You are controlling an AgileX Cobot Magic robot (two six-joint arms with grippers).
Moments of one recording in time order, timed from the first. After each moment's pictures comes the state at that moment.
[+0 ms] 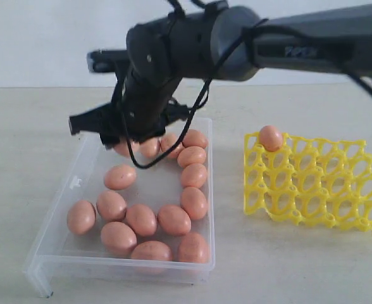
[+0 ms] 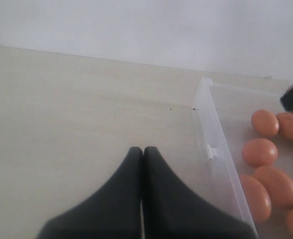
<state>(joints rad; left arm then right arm) 0.04 0.00 0.00 -0.06 0.31 -0.05 0.80 2.08 -1.71 0.02 0.69 0.36</state>
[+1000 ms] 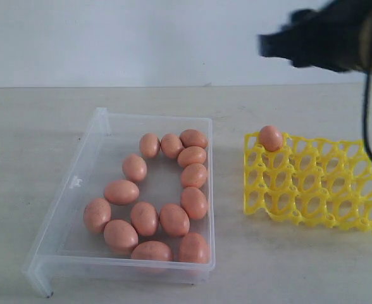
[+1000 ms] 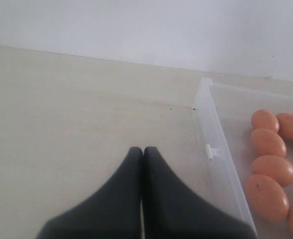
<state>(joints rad) 0.04 0.00 0.00 -0.06 0.31 -0.05 0.54 1.25 -0.82 -1.57 0.41 1.75</state>
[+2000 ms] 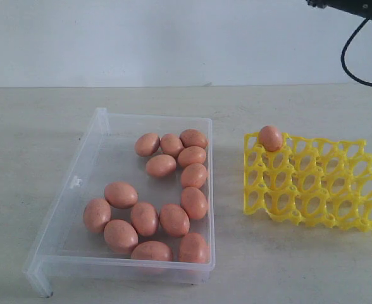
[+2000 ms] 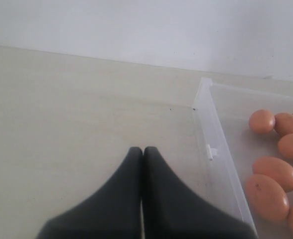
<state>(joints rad) 0.04 0.00 0.00 -0.06 0.31 -0.05 -0.03 1.80 -1.24 -1.10 -1.19 1.40</state>
